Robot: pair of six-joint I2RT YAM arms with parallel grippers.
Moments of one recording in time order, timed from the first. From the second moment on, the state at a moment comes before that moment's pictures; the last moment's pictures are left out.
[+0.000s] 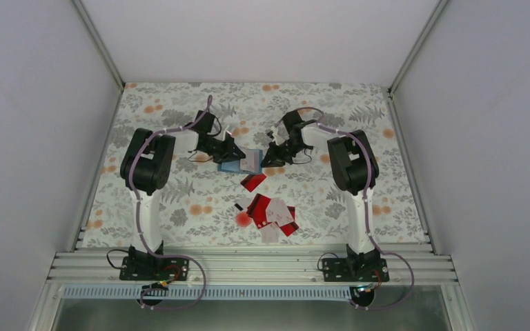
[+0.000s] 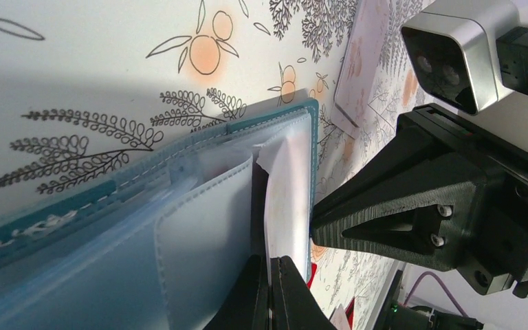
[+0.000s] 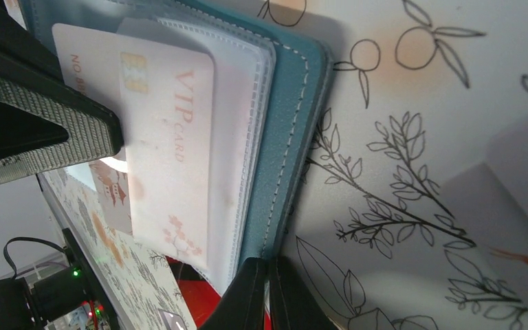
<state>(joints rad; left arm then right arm) -0.28 2.12 1.27 -0.26 0.90 -0.50 0.41 2.23 1.52 -0.66 -0.77 0.26</state>
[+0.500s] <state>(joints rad) -0.32 2.14 1.39 -0.39 0.84 -0.42 0.41 2.23 1.52 -0.66 -0.77 0.26</state>
